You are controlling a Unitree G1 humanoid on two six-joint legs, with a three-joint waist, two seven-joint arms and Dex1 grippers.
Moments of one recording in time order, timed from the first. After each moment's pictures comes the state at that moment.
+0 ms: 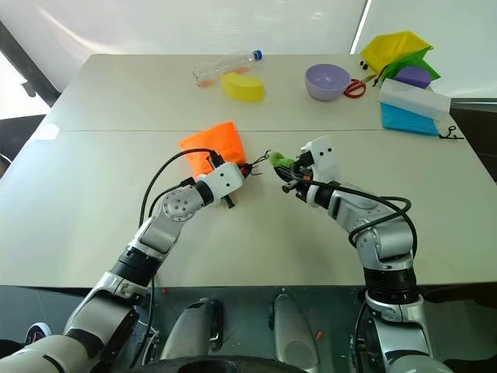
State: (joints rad) left arm -0.53 0.23 -0.31 0.24 0.30 -0.05 -0.45; right arm -0.40 -0.39 -0.06 -0.27 0.46 0.84 0.47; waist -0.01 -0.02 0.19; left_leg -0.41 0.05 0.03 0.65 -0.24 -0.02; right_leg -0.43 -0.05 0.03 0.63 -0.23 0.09
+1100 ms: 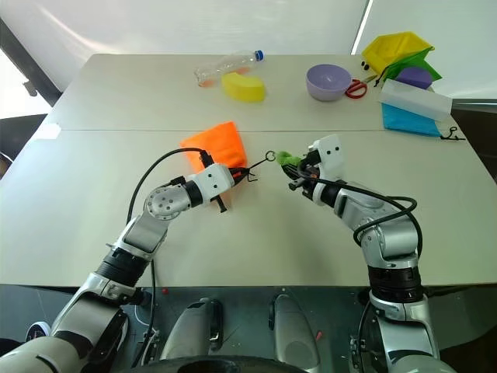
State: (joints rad) left arm -0.51 0.31 -0.29 0.19 0.18 -0.08 -0.58; right arm -0.40 -0.41 -0.08 -0.23 0.45 0.82 0.47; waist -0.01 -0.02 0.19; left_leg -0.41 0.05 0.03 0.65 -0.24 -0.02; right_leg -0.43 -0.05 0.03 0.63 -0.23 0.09
